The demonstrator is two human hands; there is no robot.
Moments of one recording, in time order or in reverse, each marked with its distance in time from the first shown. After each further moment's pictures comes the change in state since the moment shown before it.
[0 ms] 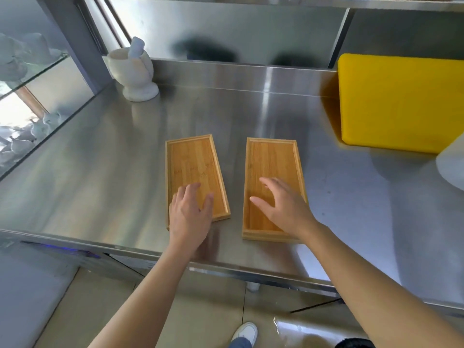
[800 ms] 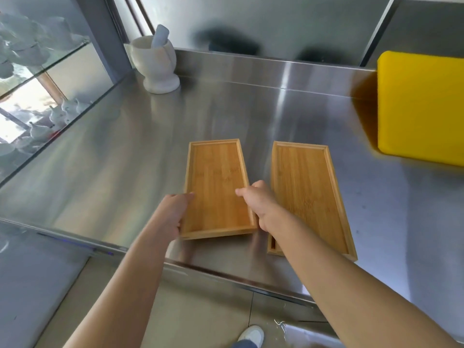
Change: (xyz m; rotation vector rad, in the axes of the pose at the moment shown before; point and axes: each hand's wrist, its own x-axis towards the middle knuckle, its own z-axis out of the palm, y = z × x) left_hand 0.062 -0.053 -0.033 -0.526 -0.273 -0.896; right_hand 0.076 -0.067 0.059 0.711 -0.209 0.661
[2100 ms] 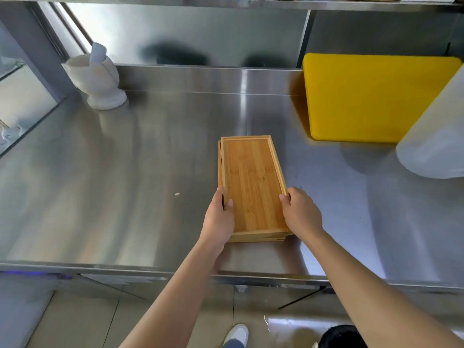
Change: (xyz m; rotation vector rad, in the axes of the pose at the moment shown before) left_hand -0.066 -0.043 0.152 0.172 -0.324 0.525; right_hand -0.040 0.101 -0.150 -0.661 0.624 -0.293
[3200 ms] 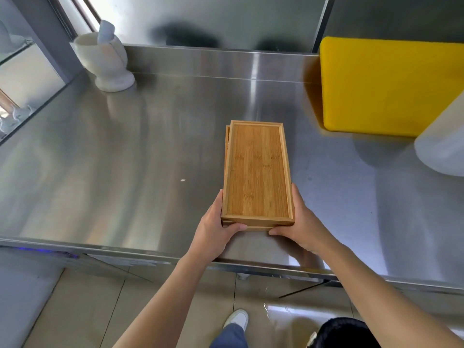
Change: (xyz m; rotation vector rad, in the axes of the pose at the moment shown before) left_hand -0.025 -0.038 -0.023 0.294 -0.065 0.257; right_hand -0.024 0.024 0.012 0.393 -0.452 -0.125
